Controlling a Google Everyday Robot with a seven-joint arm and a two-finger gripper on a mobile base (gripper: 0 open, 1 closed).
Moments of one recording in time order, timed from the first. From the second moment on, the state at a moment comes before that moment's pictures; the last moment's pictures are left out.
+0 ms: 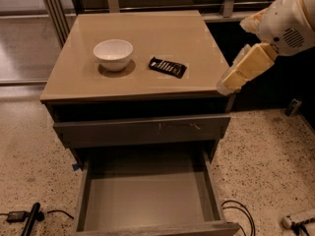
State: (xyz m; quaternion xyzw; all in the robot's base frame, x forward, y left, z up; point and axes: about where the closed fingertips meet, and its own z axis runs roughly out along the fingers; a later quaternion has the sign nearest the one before) arm 0.514 -0.161 0.984 -0.52 0.77 0.09 0.34
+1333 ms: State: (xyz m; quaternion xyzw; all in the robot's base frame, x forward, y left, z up) arm 0.609 -0.109 0.940 -0.53 0.74 0.05 0.42
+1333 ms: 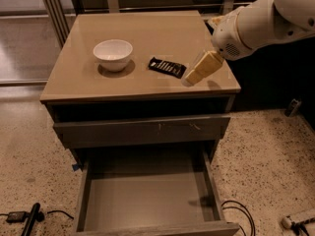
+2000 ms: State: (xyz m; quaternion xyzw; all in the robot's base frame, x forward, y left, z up) arm 0.648 -0.087 0.933 -0.55 0.72 0.06 0.42
